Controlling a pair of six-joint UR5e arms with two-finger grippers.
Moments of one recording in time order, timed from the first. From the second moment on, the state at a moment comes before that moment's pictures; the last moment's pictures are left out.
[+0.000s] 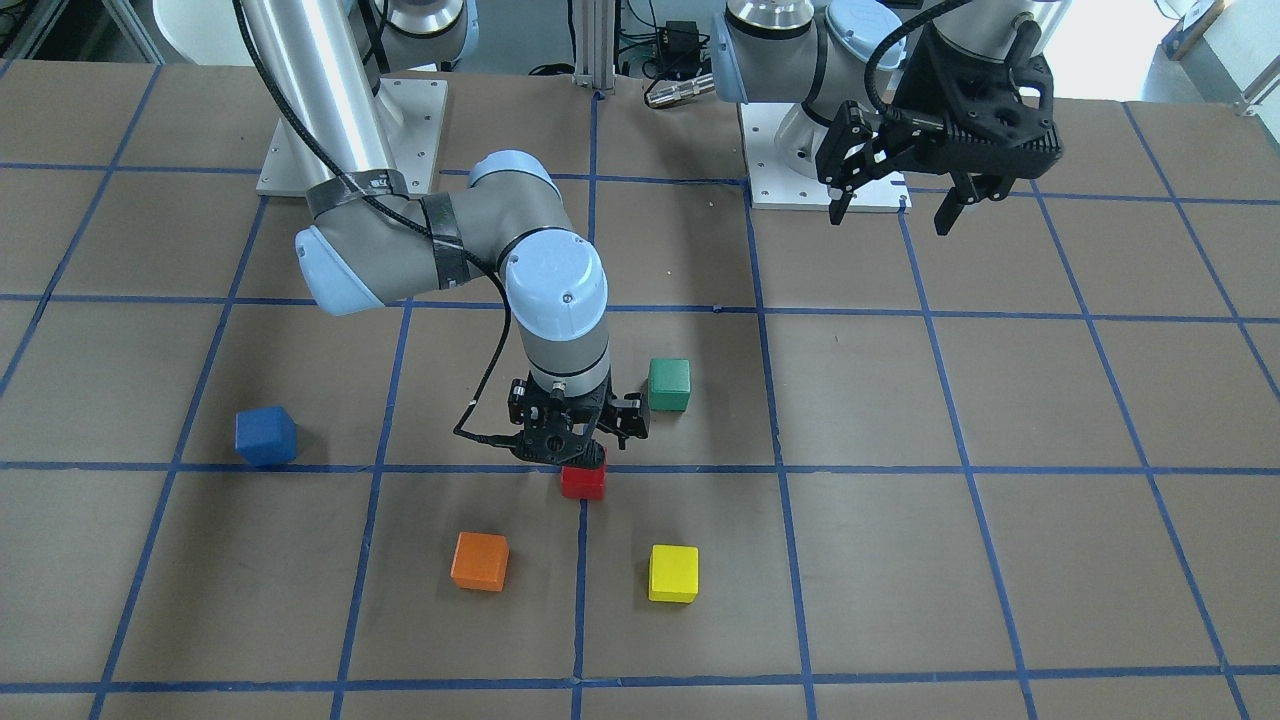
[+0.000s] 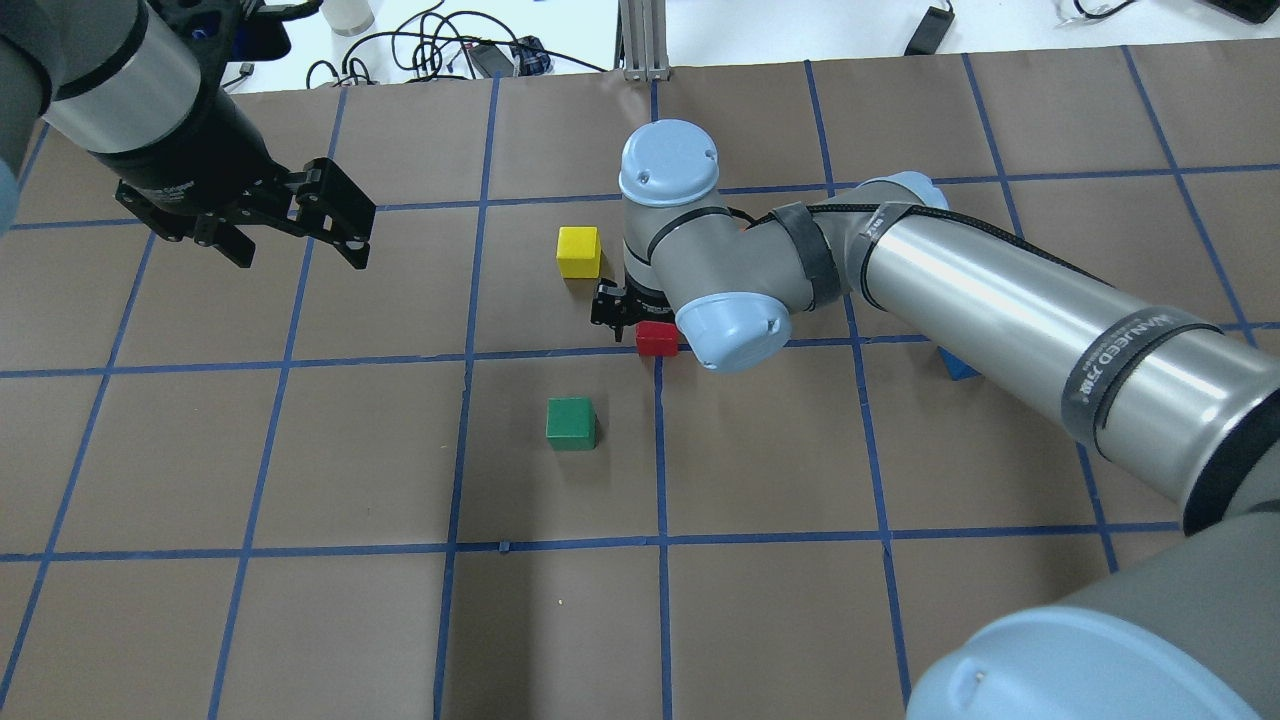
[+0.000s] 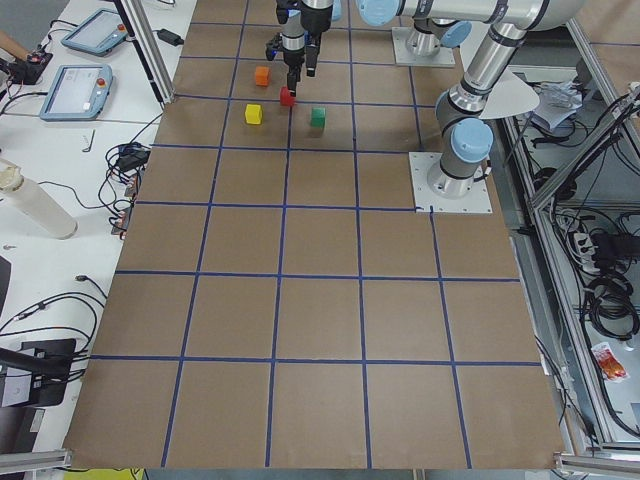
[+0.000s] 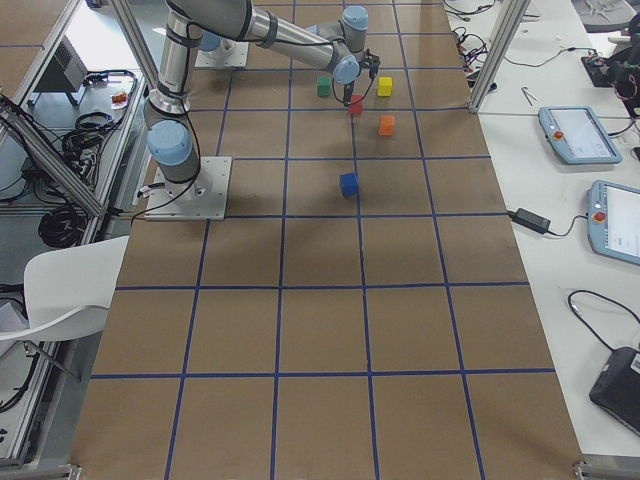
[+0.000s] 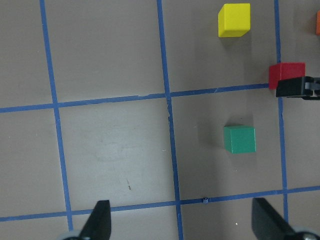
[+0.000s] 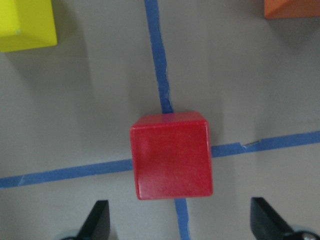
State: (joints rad) left arm -1.52 -1.46 -1.62 -1.56 1.54 0.12; right arm 1.95 -1.07 1.67 -2.21 -1.52 0.53
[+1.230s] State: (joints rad) left arm -1.52 -1.47 -1.62 -1.56 1.54 0.12; right arm 1.94 -1.01 1.63 -2.23 -1.52 0.52
